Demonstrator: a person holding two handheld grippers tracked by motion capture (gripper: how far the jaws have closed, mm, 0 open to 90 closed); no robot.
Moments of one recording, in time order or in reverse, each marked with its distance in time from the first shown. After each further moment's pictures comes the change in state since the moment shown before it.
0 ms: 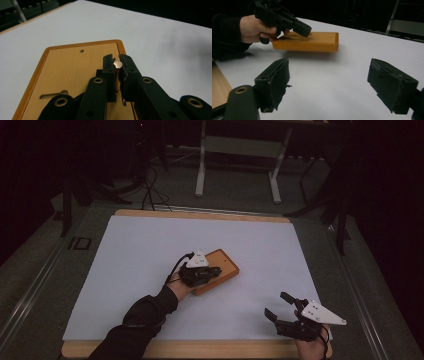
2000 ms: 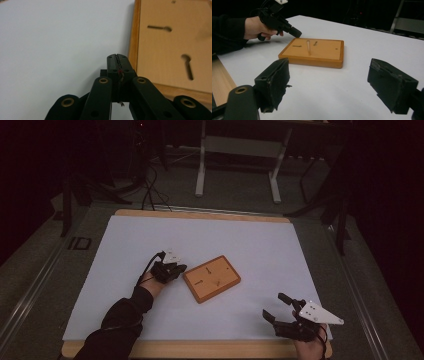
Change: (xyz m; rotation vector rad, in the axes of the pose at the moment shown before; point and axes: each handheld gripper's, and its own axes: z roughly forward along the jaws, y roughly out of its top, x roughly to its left) left arm 0.059 -0.057 -0.042 0.228 0.256 -0.092; right arm 0.003 -0.001 0.003 0.015 0.023 -0.003
